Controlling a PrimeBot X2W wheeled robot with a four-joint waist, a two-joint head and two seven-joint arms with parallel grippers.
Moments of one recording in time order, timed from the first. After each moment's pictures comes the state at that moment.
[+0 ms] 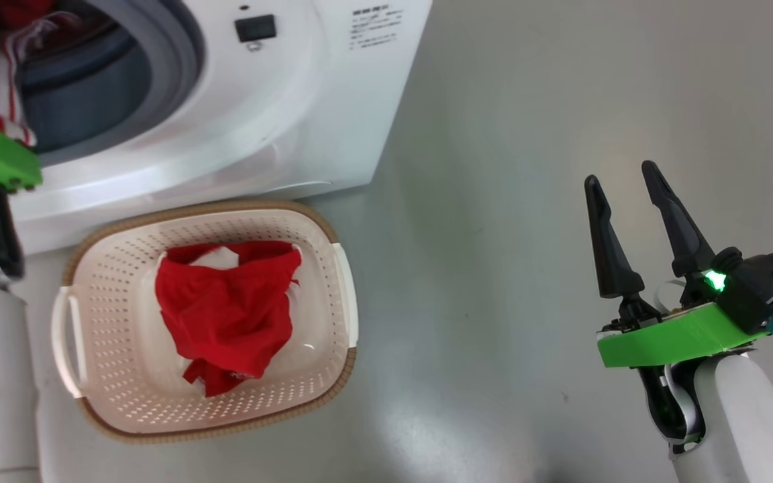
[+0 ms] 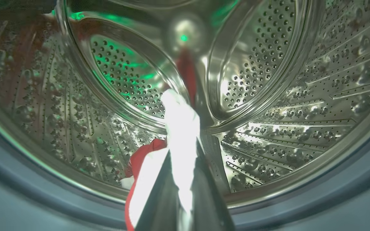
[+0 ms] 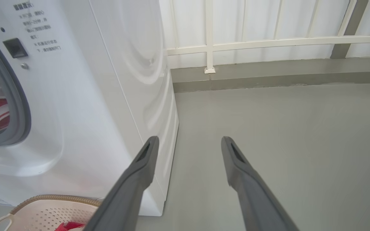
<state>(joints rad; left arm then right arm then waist) -0.92 0.19 0.20 0.69 -0.13 0.00 -0.26 -0.29 -0.05 0.05 0.12 0.29 0.13 -0.26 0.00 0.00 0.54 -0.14</state>
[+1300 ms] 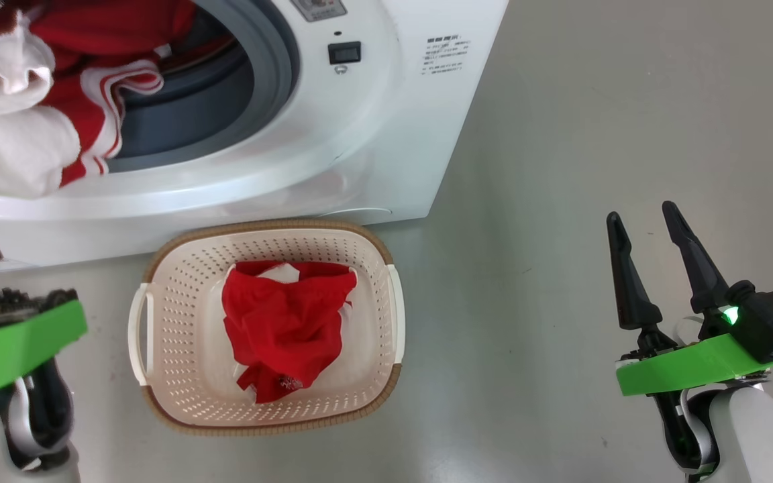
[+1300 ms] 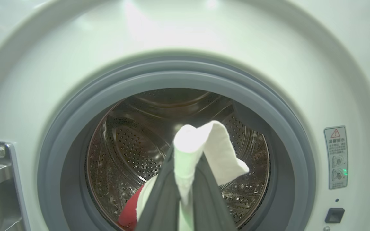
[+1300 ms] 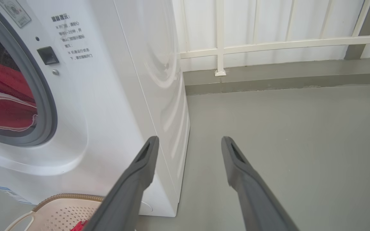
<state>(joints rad) -0.42 0.02 0.26 -0.10 -0.21 -0.07 -0.26 -0.20 -0.05 -0.01 0.13 0.28 0.13 -0.26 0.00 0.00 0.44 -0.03</state>
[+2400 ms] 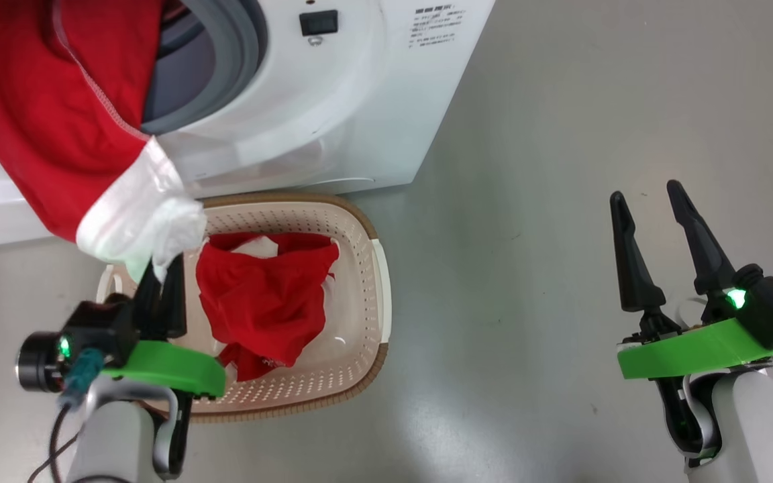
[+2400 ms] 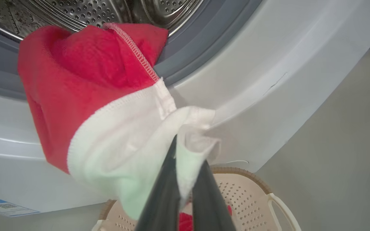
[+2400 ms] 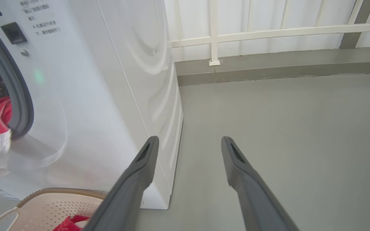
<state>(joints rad) -0.39 0.03 0.03 0.39 -0.08 -0.08 -0.26 -0.24 -0.05 -0.01 0.11 0.28 0.13 -0.26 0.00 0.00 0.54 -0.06</state>
